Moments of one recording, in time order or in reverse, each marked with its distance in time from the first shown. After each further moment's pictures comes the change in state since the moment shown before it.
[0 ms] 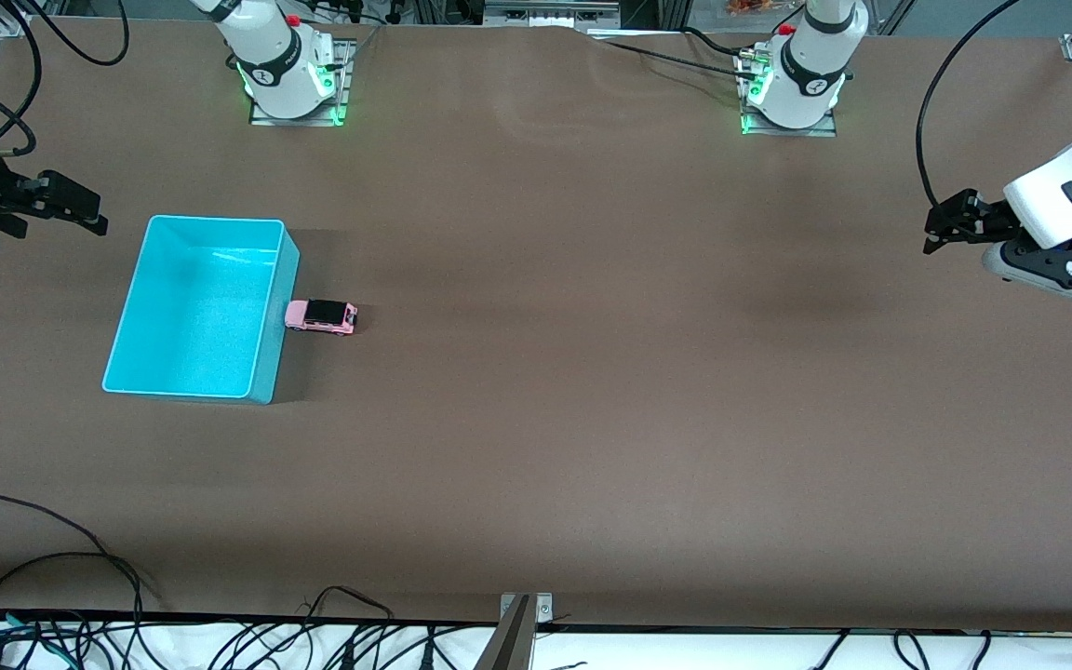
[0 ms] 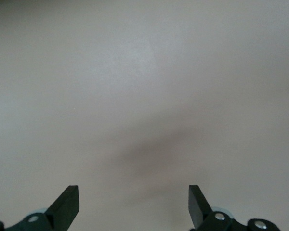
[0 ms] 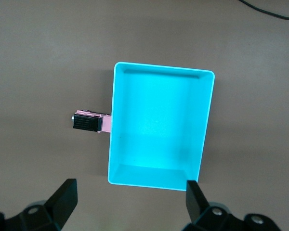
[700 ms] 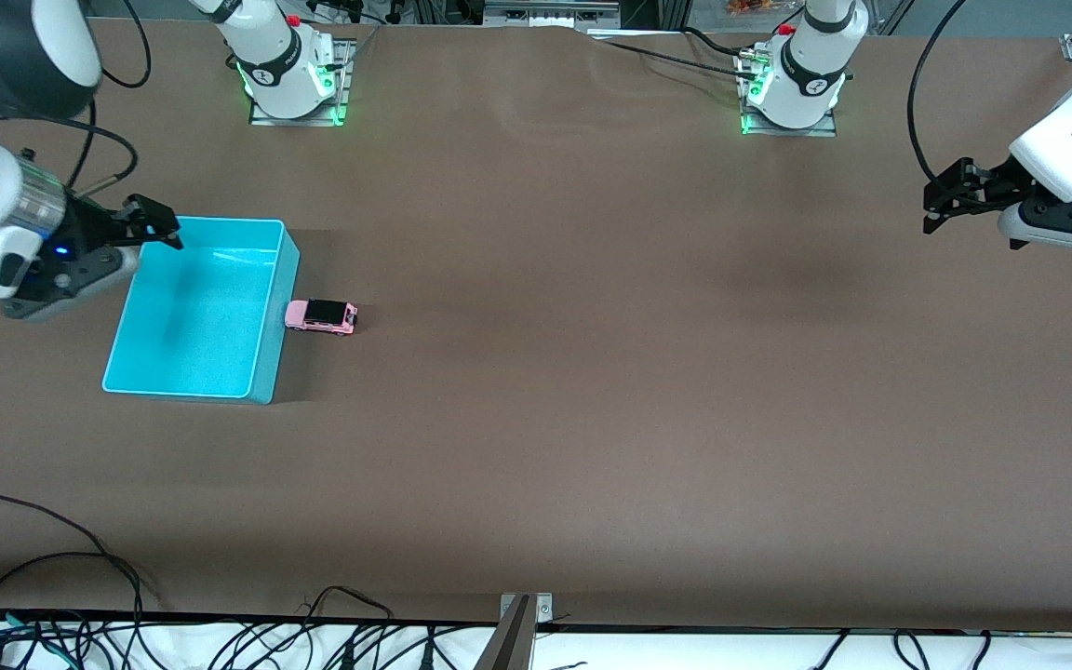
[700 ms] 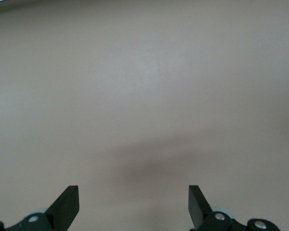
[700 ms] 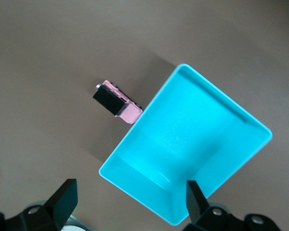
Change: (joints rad) left arm -0.095 -0.089 0.045 -0.025 0.000 0.014 -0.210; right arm 0.107 0.132 0.013 -0.004 0.000 0.022 -0.464
